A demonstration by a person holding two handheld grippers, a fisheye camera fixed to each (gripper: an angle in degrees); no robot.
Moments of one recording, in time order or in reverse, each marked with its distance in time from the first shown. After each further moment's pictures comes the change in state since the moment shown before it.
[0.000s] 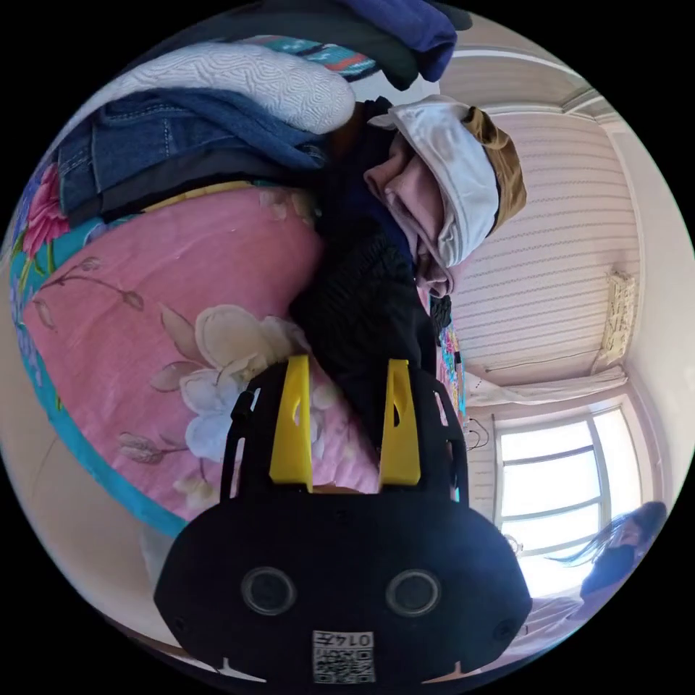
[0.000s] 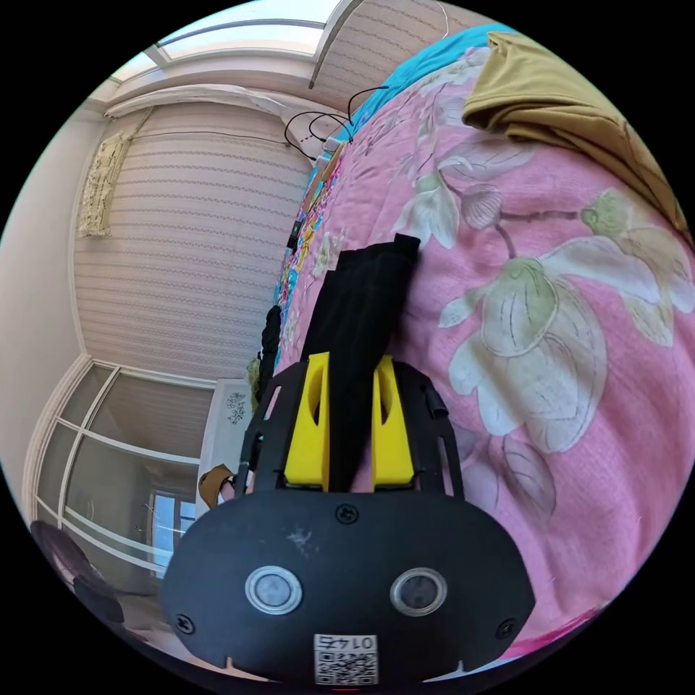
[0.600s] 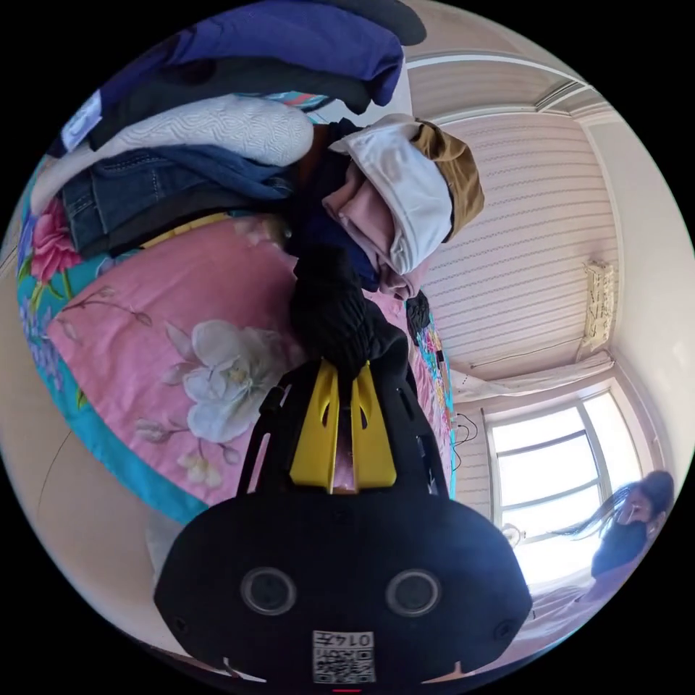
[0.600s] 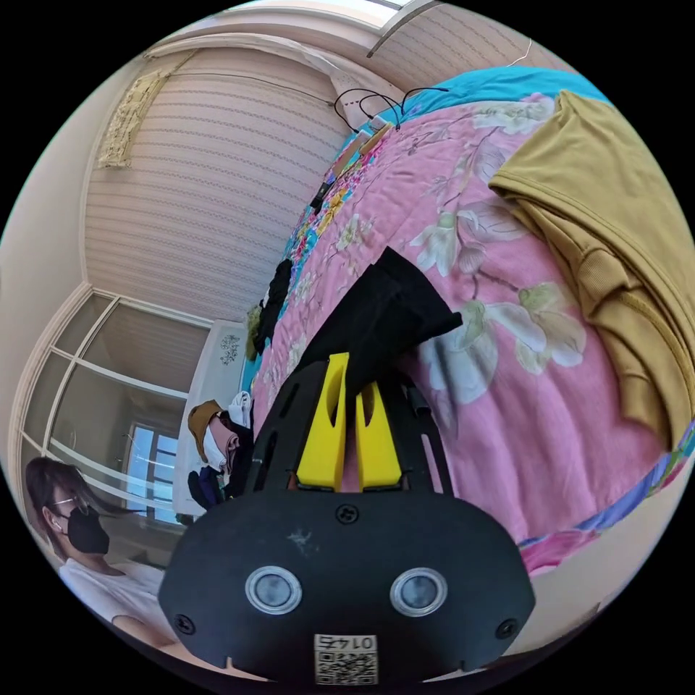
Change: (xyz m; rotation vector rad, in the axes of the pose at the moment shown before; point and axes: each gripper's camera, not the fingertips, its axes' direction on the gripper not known) left arm 0.047 0.044 -0.015 0.015 0.017 0.084; right arm 0.075 0.079 -0.010 -0.175 0.036 -0.203
